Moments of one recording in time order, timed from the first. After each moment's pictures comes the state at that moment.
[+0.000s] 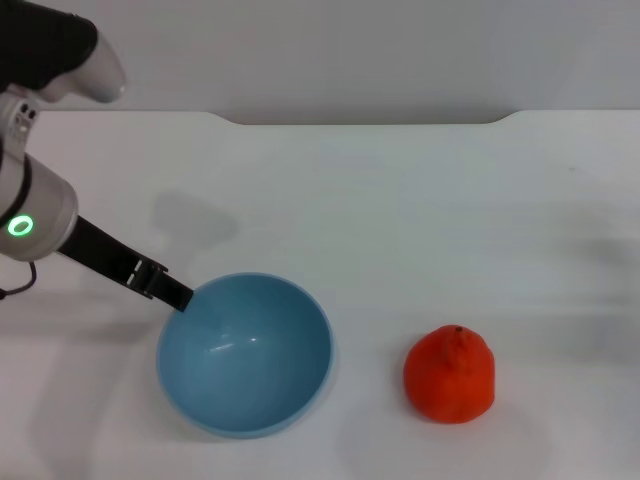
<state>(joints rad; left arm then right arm) -0.49 -2.07 1.40 1.63 2.67 1.72 -2.88 0.44 2.08 -0.43 0.00 -0.87 -1.11 0.33</state>
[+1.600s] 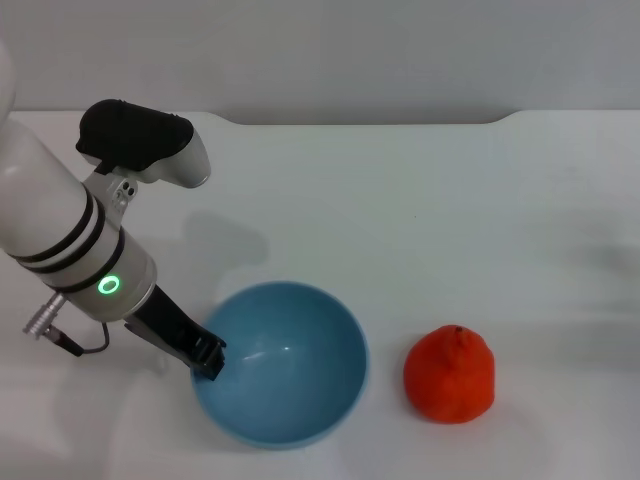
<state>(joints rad) -0.59 -2.08 1.53 1.25 2.56 1.60 -2.88 0.42 2.08 -0.43 0.00 -0.88 -1.11 0.33</state>
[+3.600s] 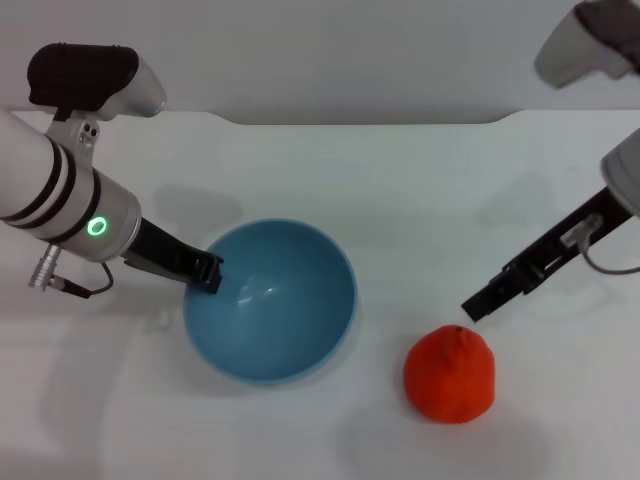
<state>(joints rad) -0.58 -2.07 1.40 1.23 2.54 1.42 -2.88 0.82 2.06 -1.03 -1.05 -2.58 -1.76 2.48</state>
